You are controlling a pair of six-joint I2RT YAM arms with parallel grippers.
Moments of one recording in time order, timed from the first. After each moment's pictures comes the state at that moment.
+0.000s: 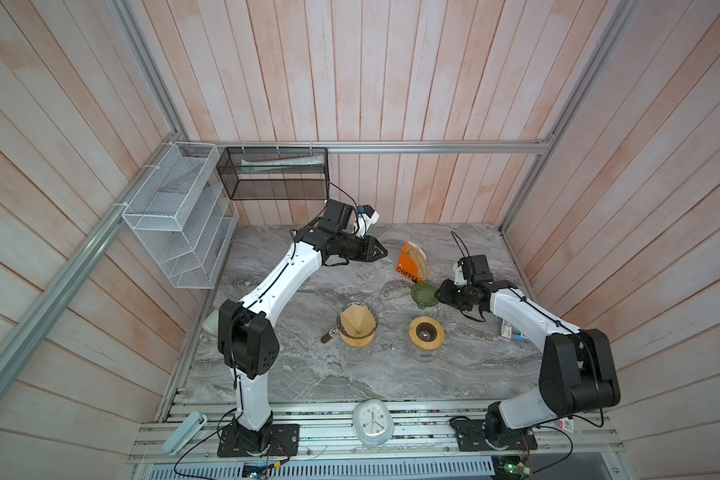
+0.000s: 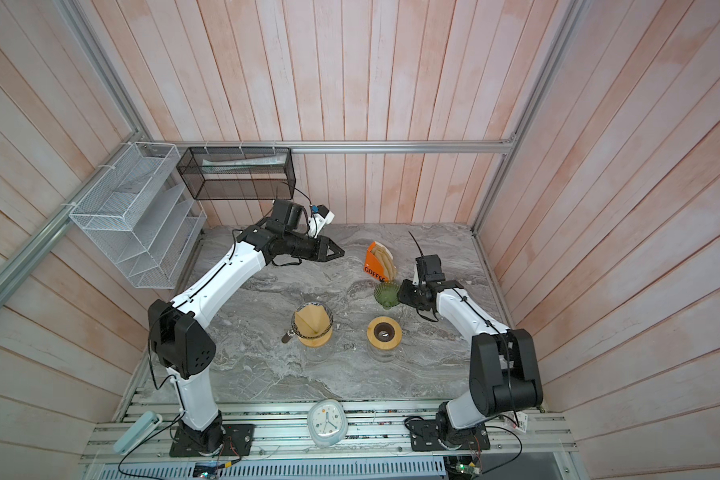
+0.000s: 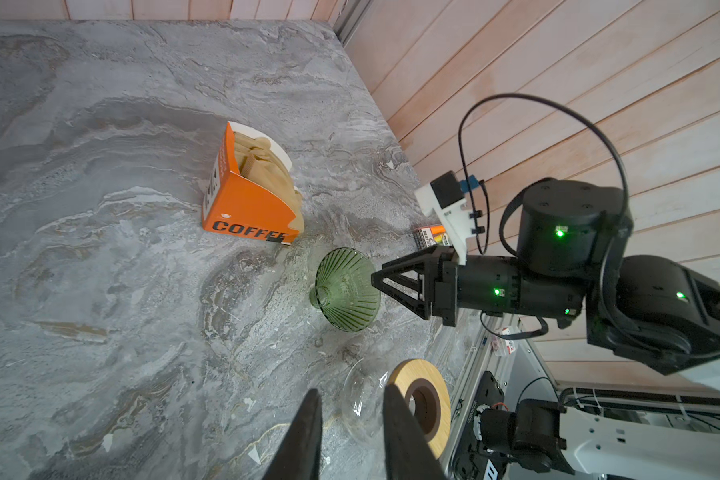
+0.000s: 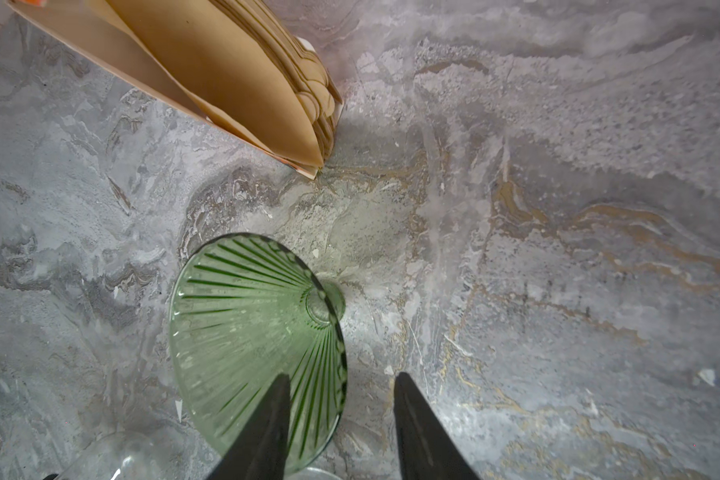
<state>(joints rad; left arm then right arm) -0.49 1.91 1.88 -0.71 0.64 -0.25 0.18 1.54 0.99 -0.44 -0.19 0.49</state>
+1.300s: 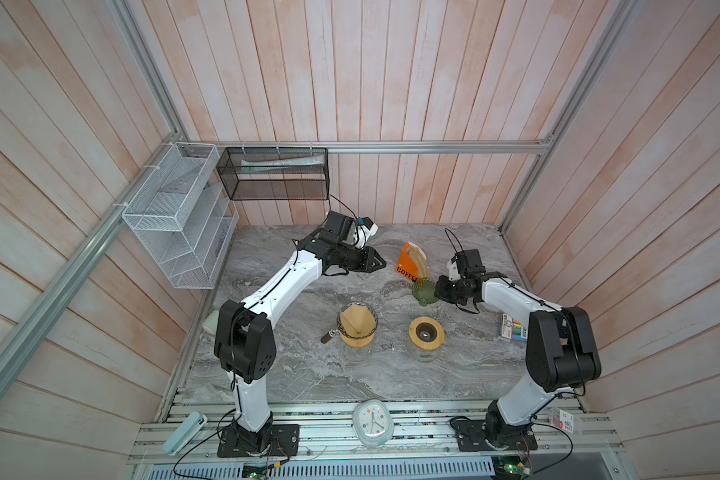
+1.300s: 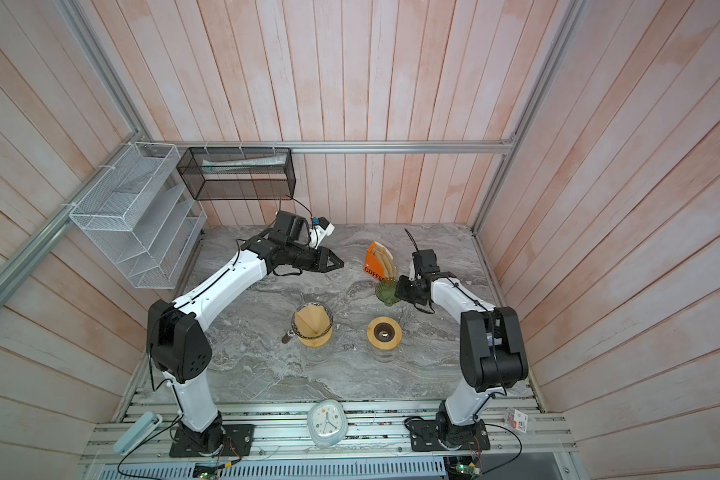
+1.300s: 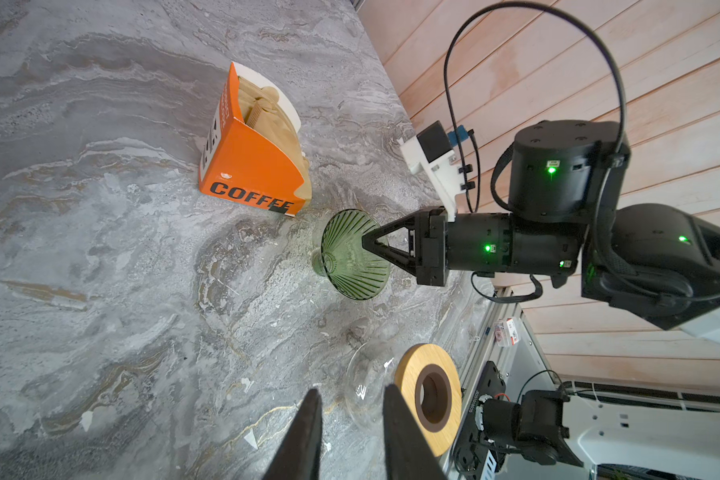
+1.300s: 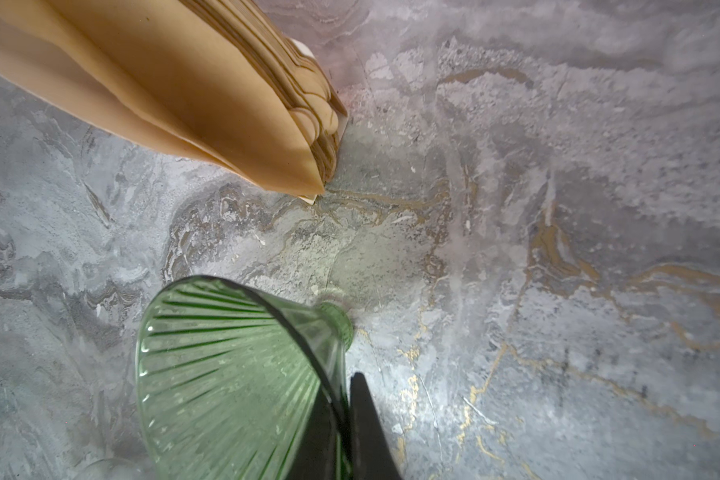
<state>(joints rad) -0.49 1.87 1.73 -0.62 0.64 -0.27 0.17 1.67 1.08 -0.45 -0.22 0.46</state>
